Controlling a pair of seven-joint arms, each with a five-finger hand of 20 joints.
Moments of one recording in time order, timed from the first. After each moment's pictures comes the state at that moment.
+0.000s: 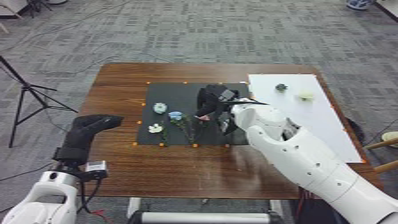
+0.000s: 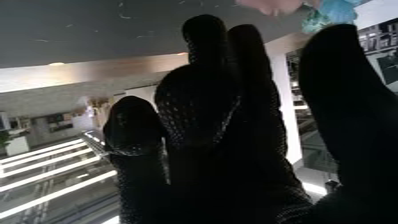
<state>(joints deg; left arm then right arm) 124.5 -51.8 -95.6 -117.5 64.3 12.6 10.5 -57.9 -61.5 41.2 -86.3 -127.9 -9.6 3.8</state>
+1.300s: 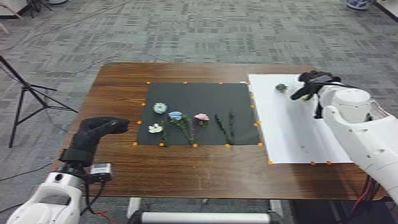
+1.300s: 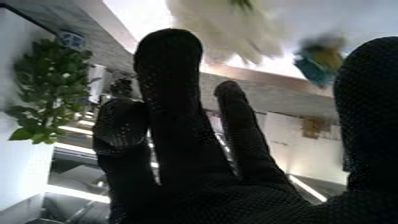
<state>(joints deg) 124.2 -52.4 -94.4 -117.4 65.4 10.7 10.2 -59.3 -49.4 61.5 -71.4 -143.6 -17.8 11.4</state>
